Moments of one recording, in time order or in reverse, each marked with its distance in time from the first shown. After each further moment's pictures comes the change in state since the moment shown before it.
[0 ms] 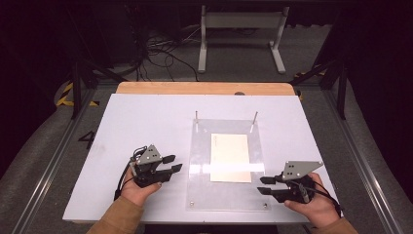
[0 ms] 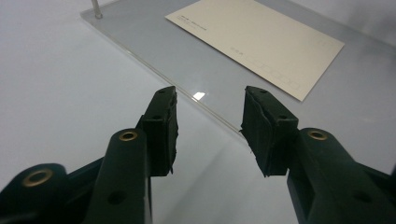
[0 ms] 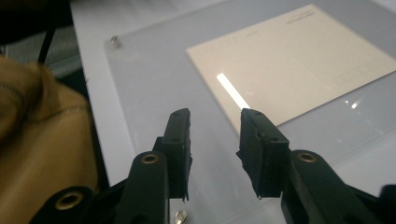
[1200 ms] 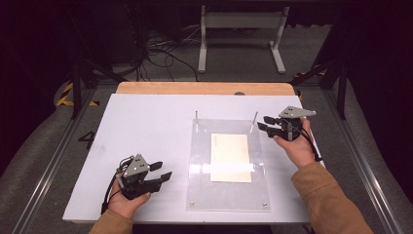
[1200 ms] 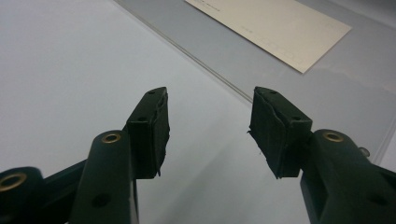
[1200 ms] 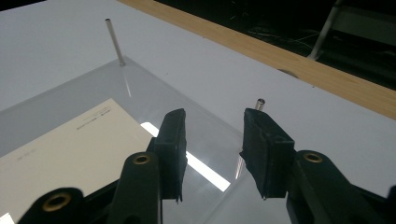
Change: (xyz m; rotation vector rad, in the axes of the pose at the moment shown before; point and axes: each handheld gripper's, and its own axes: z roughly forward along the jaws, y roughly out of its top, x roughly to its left) left arm -0.010 -0.023 -0.031 0.004 0.073 -0.027; right arm -0.143 0.047 0.035 -0.191 -0.375 0.148
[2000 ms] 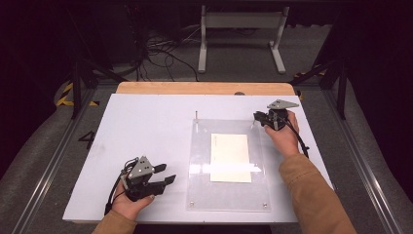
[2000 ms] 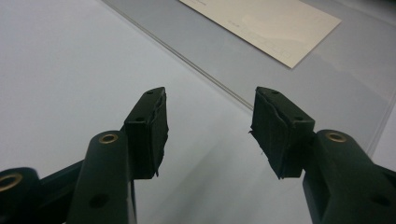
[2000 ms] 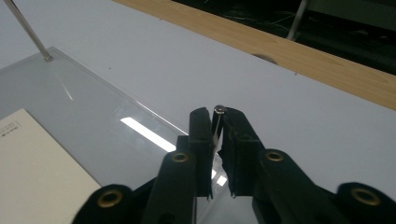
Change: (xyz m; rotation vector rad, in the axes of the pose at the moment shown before) left arm -0.008 -0.001 0.008 0.014 -0.032 0.010; right arm -0.025 -0.004 0.060 0.053 -0.102 0.040
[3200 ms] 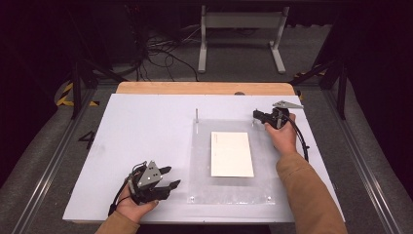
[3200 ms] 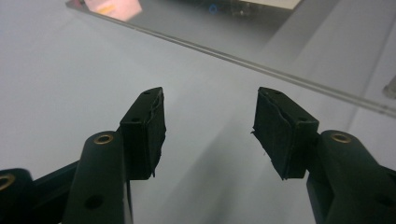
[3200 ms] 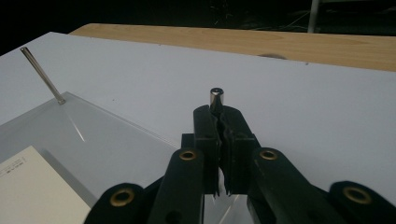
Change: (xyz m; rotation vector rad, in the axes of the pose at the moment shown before) left arm -0.015 -0.003 0.012 0.009 0.012 0.194; right arm -0.020 -0.018 0.020 -0.107 0.100 0.229
